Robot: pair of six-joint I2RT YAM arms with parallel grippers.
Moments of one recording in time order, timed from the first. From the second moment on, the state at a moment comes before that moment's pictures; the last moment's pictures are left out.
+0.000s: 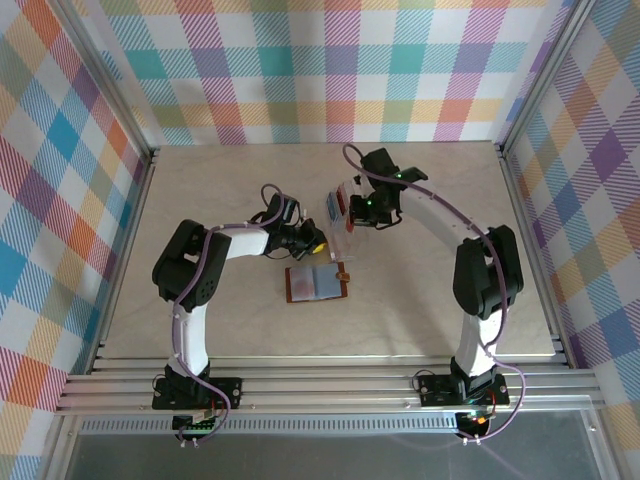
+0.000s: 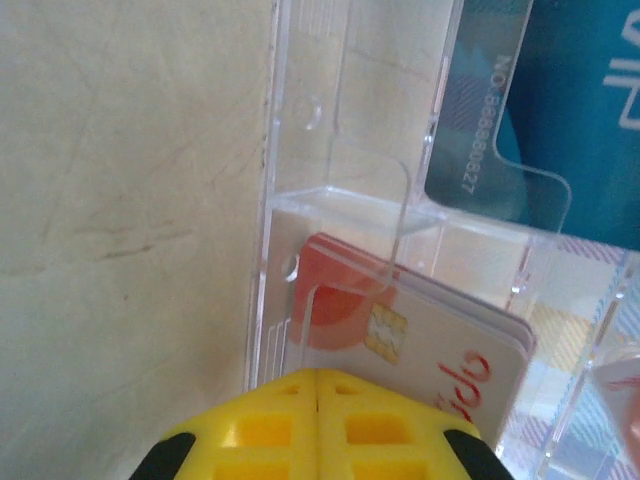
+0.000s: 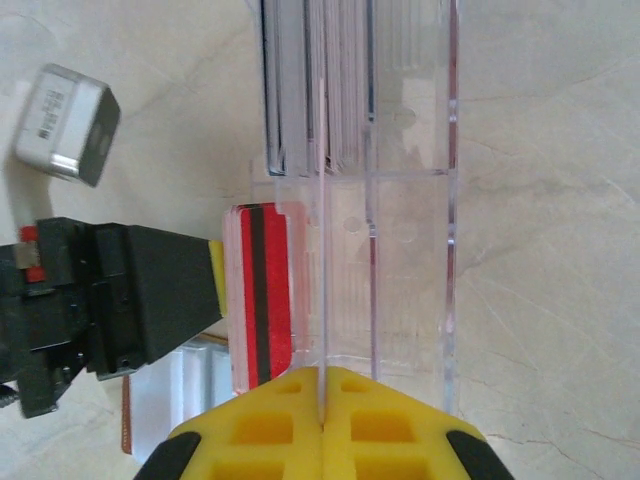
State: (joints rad) left arm -0.45 2.01 1.16 0.00 0.57 -1.02; right arm 0.48 1.87 1.60 -0.84 -0.23 0.38
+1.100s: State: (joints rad) left arm -0.45 1.50 0.96 -0.49 0.31 -0.79; right arm 0.55 1.48 1.19 -0.70 -0.33 0.44
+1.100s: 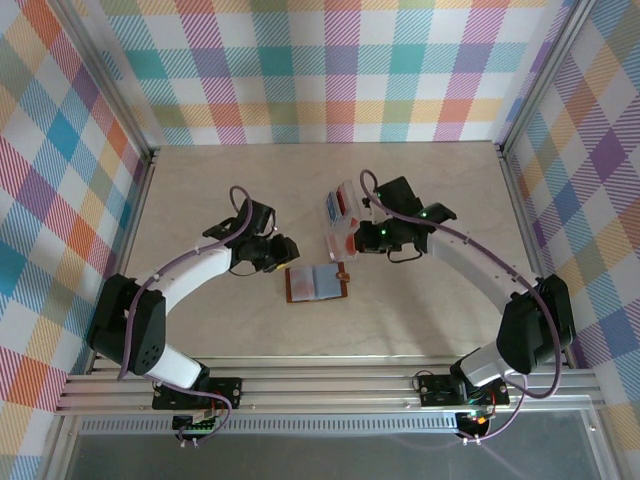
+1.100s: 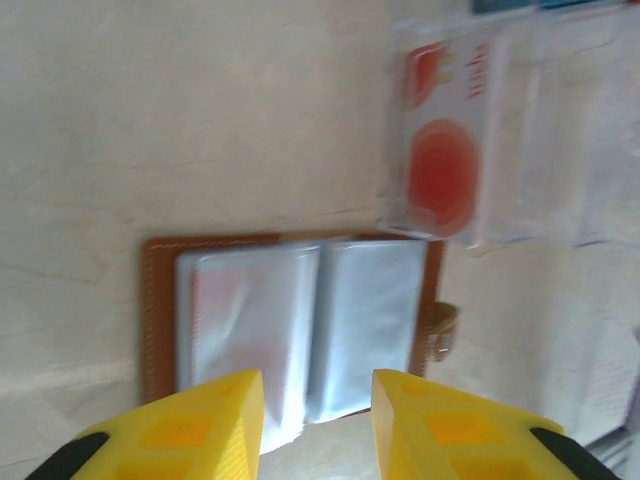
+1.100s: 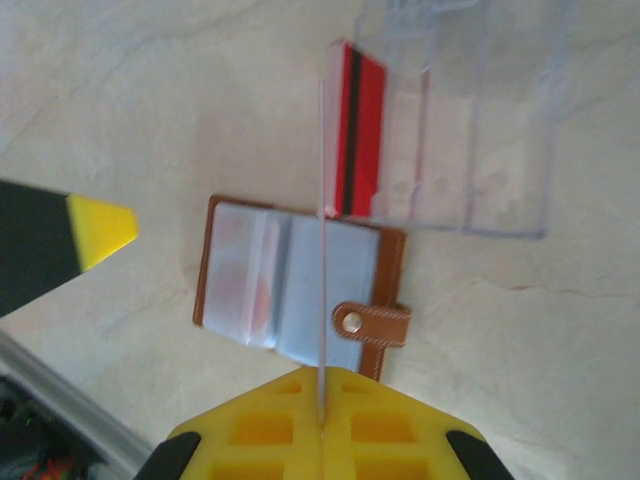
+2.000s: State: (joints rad) left arm -0.49 1.67 0.91 -0.50 0.25 -0.73; right arm 0.60 1.75 1.07 -0.46 -0.67 0.44
